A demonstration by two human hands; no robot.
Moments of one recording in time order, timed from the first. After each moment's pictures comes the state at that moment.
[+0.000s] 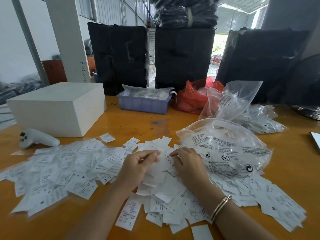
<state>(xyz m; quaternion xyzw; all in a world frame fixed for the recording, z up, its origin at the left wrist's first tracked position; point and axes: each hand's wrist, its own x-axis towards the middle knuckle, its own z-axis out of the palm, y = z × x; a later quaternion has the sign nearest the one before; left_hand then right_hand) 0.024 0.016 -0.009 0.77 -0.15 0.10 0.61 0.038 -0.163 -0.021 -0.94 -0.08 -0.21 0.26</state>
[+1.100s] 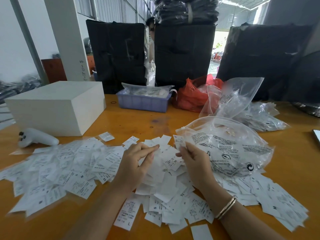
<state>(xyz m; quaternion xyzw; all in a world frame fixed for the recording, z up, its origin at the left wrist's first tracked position) 0.021 0.016 -0.006 0.83 -0.23 0.24 0.45 0.023 -0.170 -0.010 -0.81 -0.06 -0.19 0.56</state>
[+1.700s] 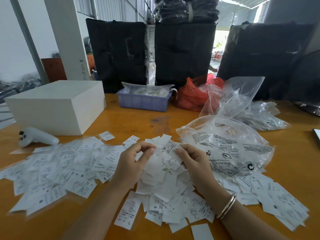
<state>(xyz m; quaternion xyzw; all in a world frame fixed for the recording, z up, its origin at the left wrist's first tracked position) 0.022 0.017 -0.003 0.80 -0.18 0.21 0.54 0.016 -0.167 -0.008 -0.72 -0.11 -0.14 0.68</state>
